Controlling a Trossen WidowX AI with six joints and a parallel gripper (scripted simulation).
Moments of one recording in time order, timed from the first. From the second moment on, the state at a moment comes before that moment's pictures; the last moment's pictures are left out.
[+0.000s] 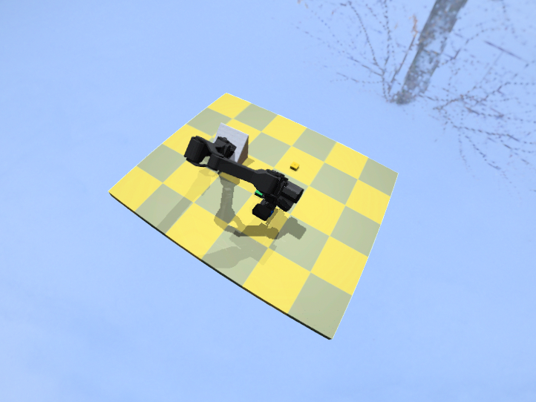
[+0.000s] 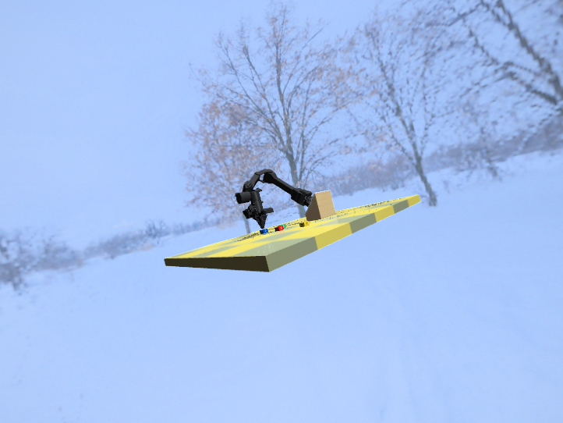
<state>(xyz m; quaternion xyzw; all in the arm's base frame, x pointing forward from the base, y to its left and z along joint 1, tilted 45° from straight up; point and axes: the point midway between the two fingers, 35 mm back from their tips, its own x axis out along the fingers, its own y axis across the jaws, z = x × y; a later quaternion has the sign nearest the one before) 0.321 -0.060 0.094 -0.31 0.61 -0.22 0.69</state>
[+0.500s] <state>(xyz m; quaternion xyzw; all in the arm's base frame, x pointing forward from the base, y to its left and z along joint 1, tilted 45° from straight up) 0.317 -0.050 0.100 -0.32 0.62 -0.22 0.69</state>
